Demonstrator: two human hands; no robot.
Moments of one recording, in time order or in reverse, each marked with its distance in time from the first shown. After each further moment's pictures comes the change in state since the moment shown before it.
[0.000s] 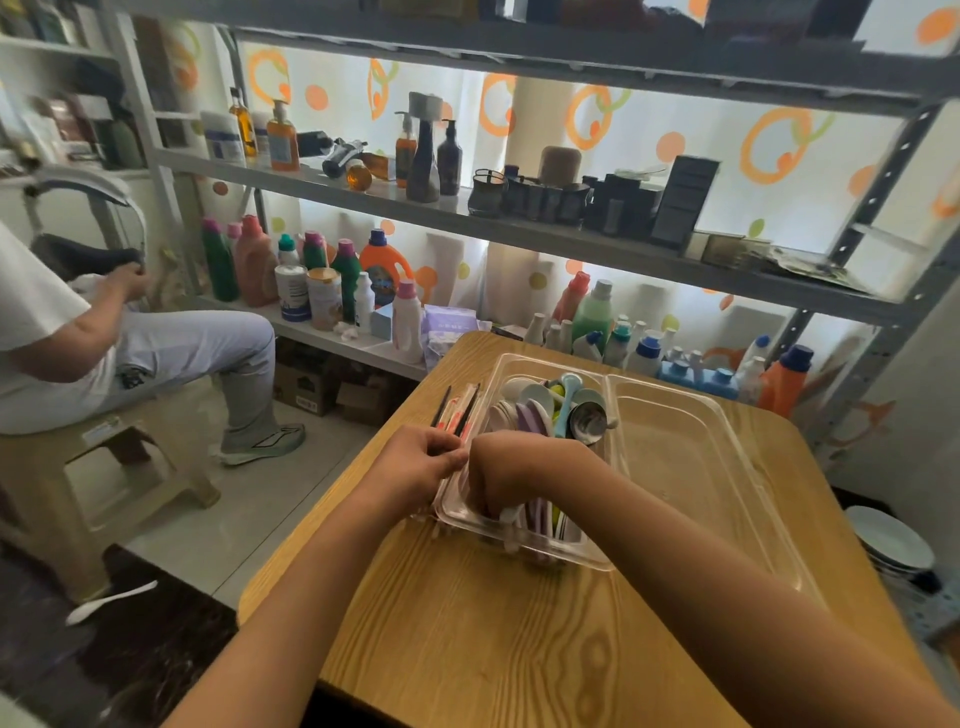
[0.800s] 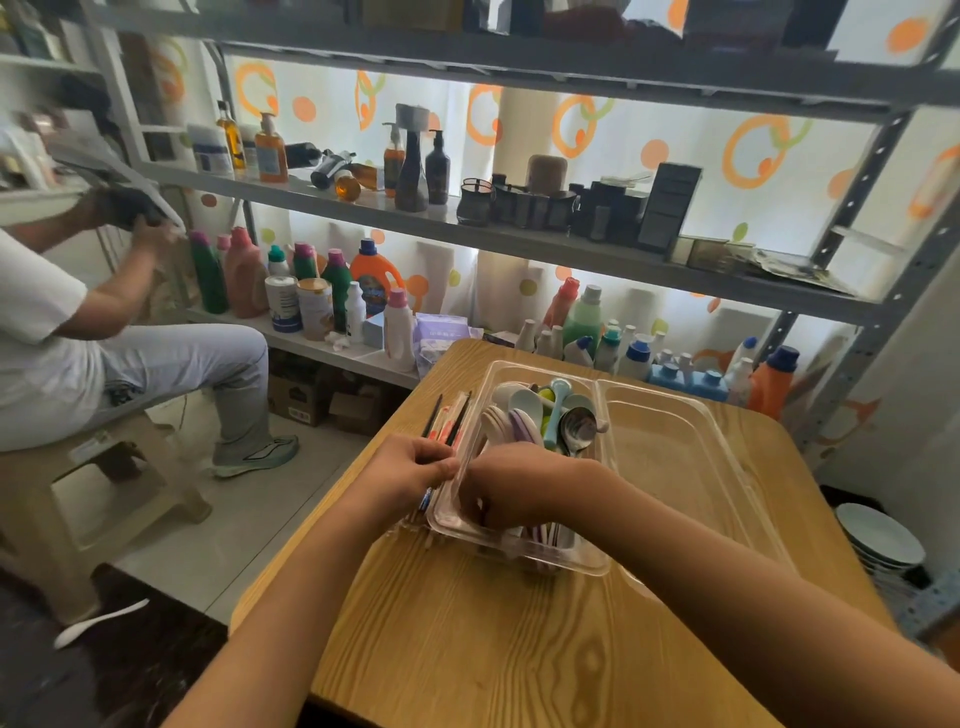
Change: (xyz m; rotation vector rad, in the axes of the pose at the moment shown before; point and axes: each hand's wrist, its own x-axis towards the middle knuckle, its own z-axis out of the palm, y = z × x) left_hand -0.005 0.004 -0.005 -0.081 -0.024 -0.023; right_hand -0.017 0.014 0.007 -0.155 0.112 -0.283
